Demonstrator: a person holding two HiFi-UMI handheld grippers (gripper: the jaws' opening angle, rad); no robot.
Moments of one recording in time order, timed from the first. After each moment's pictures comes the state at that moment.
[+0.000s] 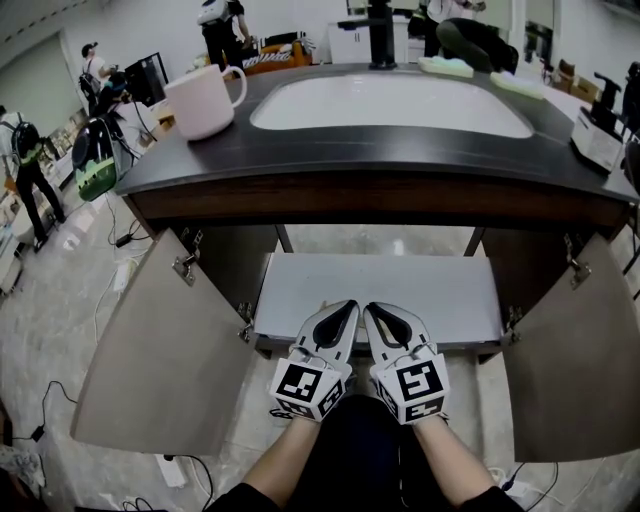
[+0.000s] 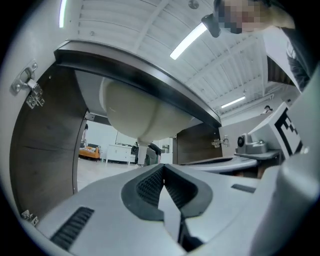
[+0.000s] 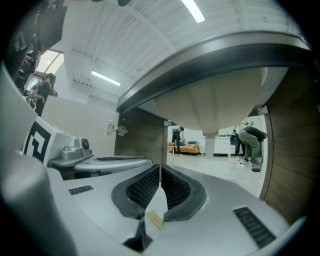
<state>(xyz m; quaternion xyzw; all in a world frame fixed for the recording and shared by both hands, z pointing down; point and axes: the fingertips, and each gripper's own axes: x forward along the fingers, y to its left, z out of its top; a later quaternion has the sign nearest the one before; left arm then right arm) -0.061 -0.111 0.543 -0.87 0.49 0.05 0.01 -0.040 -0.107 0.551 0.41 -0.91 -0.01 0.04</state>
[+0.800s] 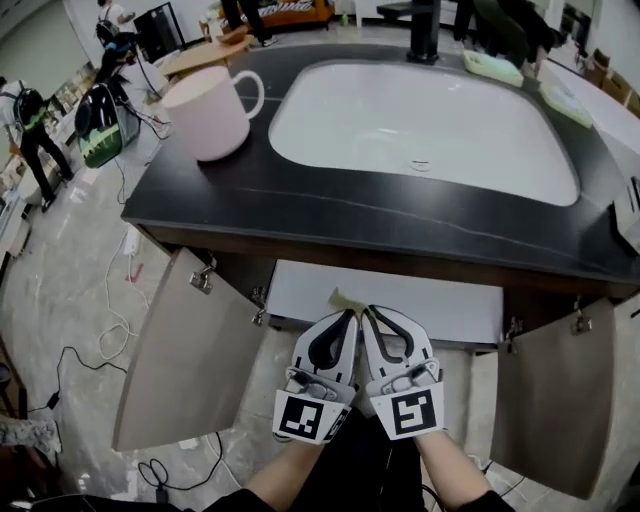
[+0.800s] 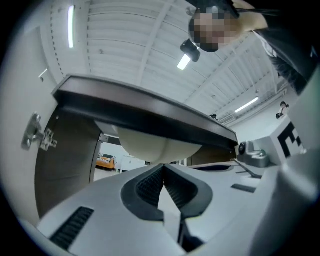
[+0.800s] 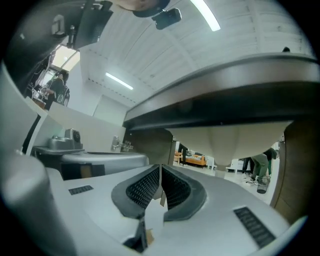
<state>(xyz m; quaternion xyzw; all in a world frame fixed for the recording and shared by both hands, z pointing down) -0.086 -0.100 0.451 -0.81 0.57 0.11 0.02 -0.067 -0.109 0.460 0.38 -0.92 -0.10 0.02</state>
